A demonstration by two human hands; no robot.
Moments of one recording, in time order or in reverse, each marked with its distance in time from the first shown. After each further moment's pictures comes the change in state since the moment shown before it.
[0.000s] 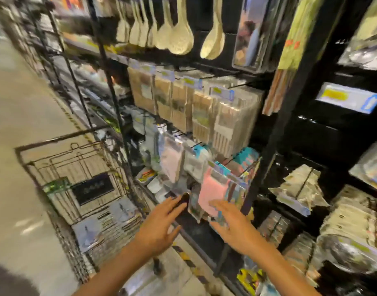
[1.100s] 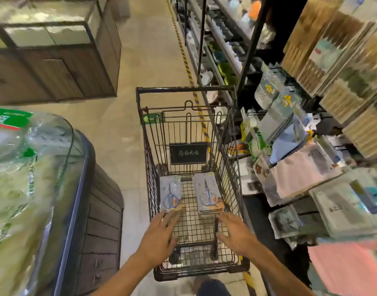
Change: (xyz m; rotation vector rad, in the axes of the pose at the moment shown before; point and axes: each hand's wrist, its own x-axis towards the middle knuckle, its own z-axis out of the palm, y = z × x) left_hand -0.129 -0.317 0.003 0.026 -0.236 -0.775; right_hand 0.336 -0.134 0.277 -0.144 -0.682 -0.222
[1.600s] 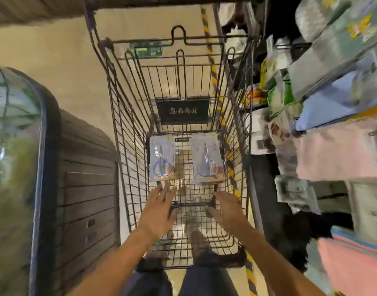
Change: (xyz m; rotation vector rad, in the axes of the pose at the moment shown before) left_hand 0.136 -0.010 0.071 -0.105 -0.288 -0.226; right_hand 0.129 0.082 0.051 0.129 -0.116 0.152
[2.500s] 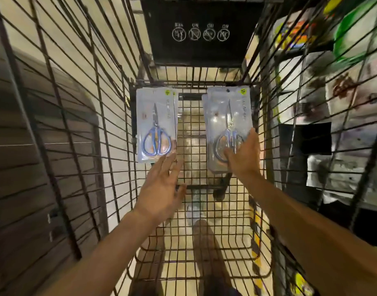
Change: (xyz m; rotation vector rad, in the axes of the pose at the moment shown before) left_hand 0.149 -0.068 0.099 -0.201 0.022 -0.020; right_hand 0.254 0.058 0.091 0.387 0.412 0.266
